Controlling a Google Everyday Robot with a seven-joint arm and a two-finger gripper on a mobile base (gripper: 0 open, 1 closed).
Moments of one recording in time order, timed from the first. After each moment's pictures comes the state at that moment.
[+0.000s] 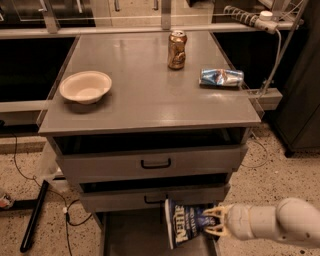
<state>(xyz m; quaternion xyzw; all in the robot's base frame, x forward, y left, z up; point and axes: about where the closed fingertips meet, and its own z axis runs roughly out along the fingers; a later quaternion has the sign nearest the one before) 0.406 -0.169 0.533 -0.67 0.62 0.13 0.39</state>
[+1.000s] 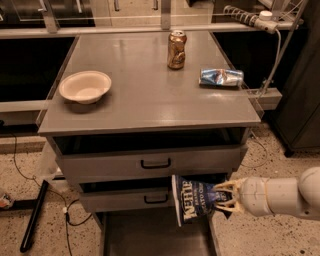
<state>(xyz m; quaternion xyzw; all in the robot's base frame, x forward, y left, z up) 0.435 -0.189 0.643 -0.68 0.61 0.08 0.40</state>
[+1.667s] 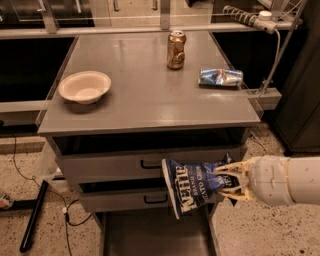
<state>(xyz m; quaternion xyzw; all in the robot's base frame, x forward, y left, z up) 0.409 -0.163 0.775 -0.73 0.54 0.02 0.43</state>
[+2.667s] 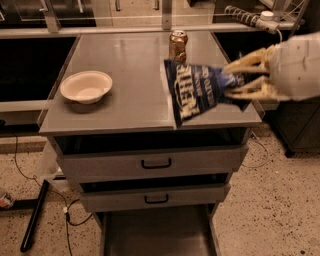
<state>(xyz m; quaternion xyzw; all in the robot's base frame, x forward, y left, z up) 0.492 -0.157 0.989 -0.71 0.50 -0.03 0.49</state>
